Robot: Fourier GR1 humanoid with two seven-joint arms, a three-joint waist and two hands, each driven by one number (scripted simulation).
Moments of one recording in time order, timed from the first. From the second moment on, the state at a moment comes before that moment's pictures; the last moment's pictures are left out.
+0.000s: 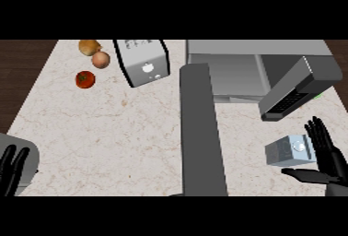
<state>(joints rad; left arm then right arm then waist) 0.45 0.01 0.15 -2.20 0.26 -0.32 -0.12 -0.23 -0.35 -0.36 -0.58 0.08 0.30 -0.88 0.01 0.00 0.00</state>
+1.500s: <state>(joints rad) 0.49 0.02 0.19 -2.18 0.32 -0.36 -0.13 -0.14 -0.16 -0.22 -0.94 -0.06 0.23 -0.89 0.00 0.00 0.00</state>
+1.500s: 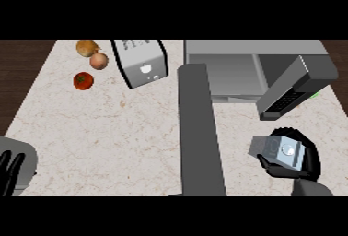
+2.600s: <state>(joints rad) 0.44 0.03 0.27 -2.12 0.36 -0.40 -0.11 -0.40 -0.07 -0.10 -1.14 0.08 -0.05 -0.46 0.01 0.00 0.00</state>
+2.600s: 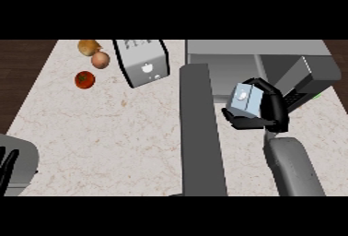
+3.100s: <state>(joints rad) 0.42 0.04 0.28 -2.11 0.37 -0.42 -0.11 -0.75 -0.12 -0.21 -0.64 0.10 -0.09 -0.59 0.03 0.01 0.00</state>
